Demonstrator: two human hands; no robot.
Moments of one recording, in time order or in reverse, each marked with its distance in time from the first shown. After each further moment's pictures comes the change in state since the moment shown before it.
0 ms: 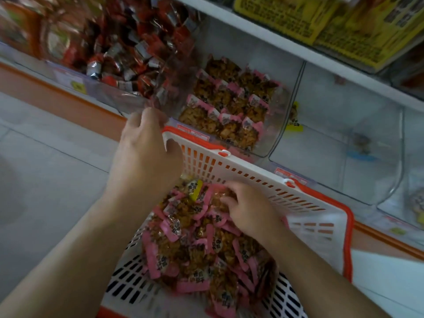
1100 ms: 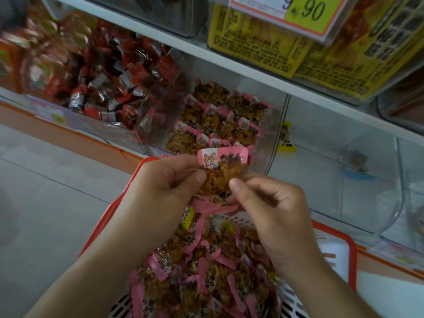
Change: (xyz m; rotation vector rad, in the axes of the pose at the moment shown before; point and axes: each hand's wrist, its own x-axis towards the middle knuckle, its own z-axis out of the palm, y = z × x) left_hand 0.001 0.027 0.016 -0.693 -0.393 0.044; right_hand -0.021 -0.020 -0.073 0.824 0.425 -0.212
